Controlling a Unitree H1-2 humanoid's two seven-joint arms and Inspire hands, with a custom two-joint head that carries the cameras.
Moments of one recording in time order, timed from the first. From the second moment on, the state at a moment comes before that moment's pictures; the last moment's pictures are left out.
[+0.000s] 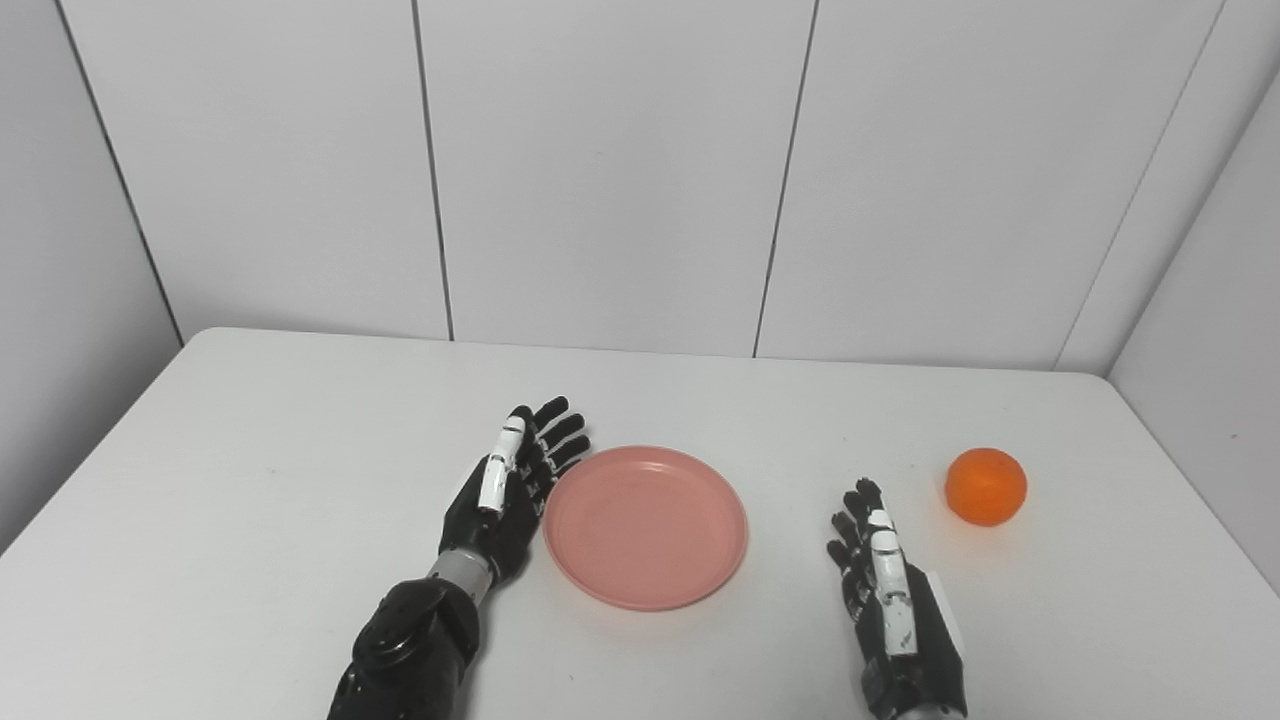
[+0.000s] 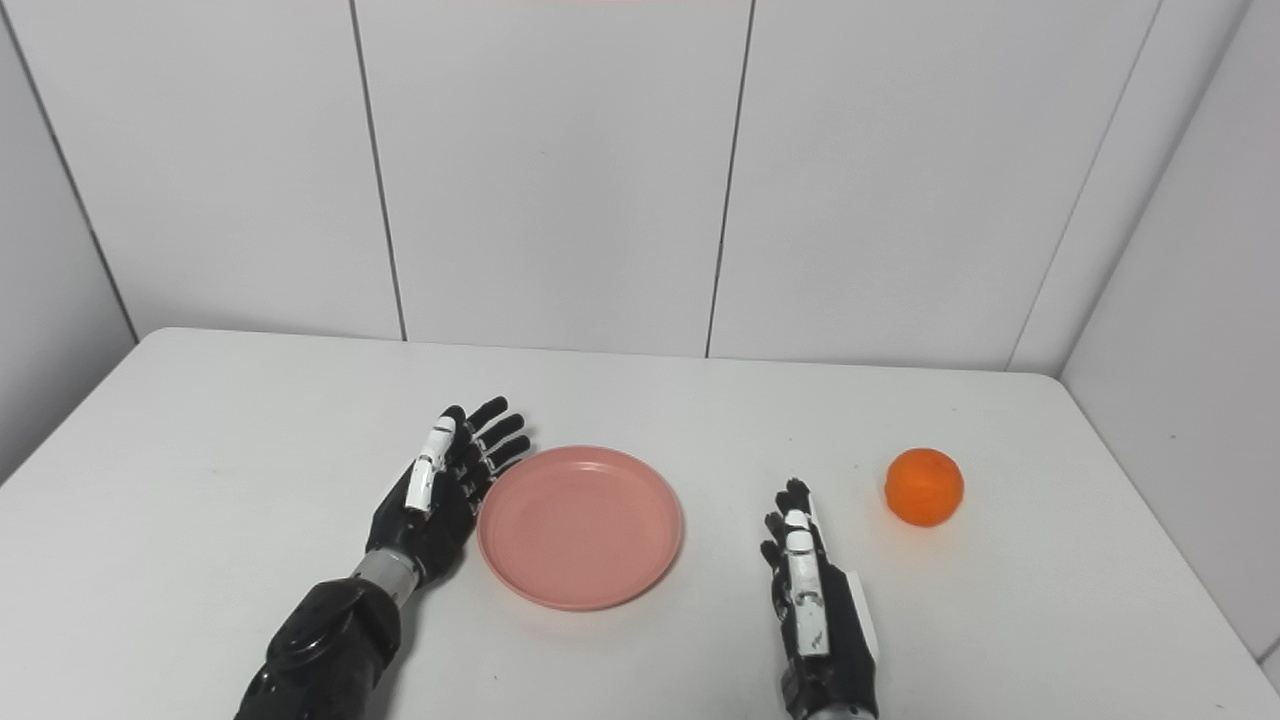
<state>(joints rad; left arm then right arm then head) -0.38 -0.02 0.09 0.34 -0.33 0.19 -0.17 -0.01 0.06 0.03 -0.15 0.13 0.14 0.01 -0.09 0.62</state>
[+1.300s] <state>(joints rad) -0.32 -0.01 0.04 0.28 -0.29 0.18 -0.19 -0.06 0.01 0.02 -0.29 0.06 0.21 -0.01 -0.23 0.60</state>
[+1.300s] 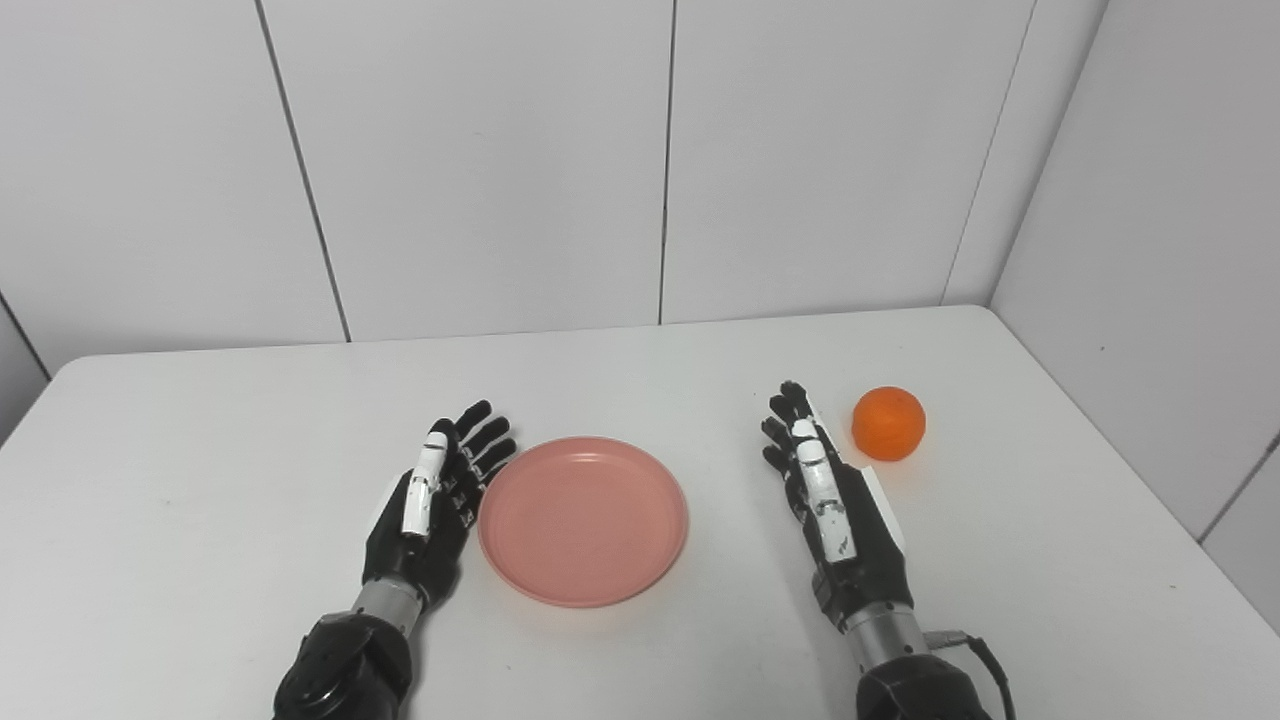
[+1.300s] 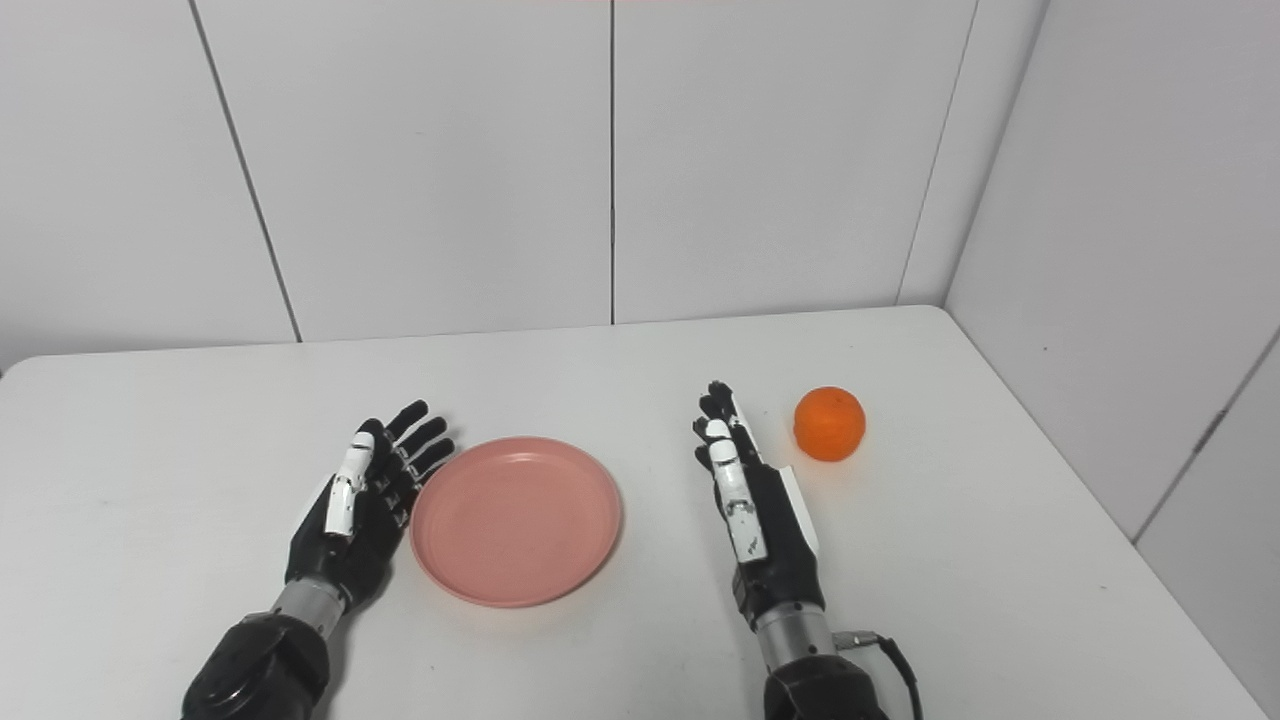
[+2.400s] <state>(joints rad) -0.31 -0.01 0.06 0.29 -0.31 0.16 -0.22 -0.25 -0.22 -0.01 -0.33 -0.54 0.23 -0.06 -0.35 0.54</state>
